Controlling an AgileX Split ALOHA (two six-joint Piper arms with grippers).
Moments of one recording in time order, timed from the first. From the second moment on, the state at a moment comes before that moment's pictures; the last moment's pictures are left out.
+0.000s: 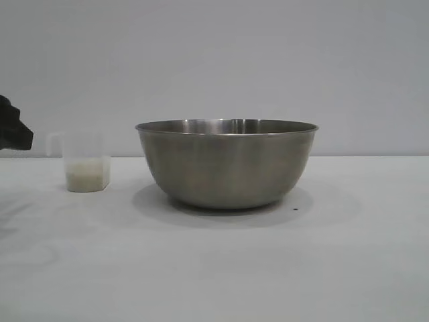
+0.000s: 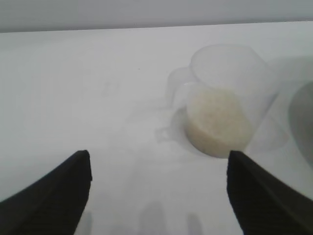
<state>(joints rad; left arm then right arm) -0.14 2.02 -0.48 -0.01 -1.14 -0.05 -0.04 -0.02 -0.49 0.04 1.14 -0.04</state>
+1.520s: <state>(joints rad) -0.14 2.16 -0.69 0.00 -1.14 -0.05 -0.04 -0.02 -0.49 0.04 1.14 -0.04</state>
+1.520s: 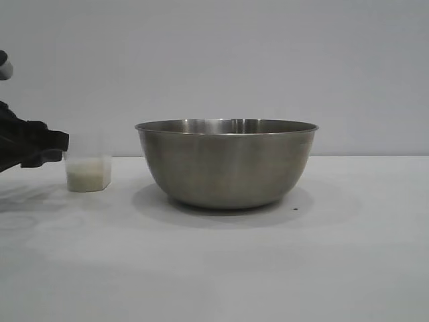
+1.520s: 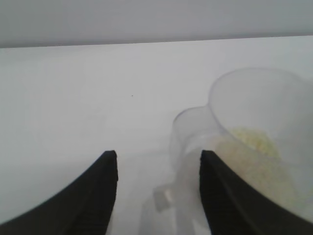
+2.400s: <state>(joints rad) -0.14 2.17 -0.72 0.00 -1.14 -0.01 -0.04 -0.02 -0.49 0.04 1.14 -0.04</state>
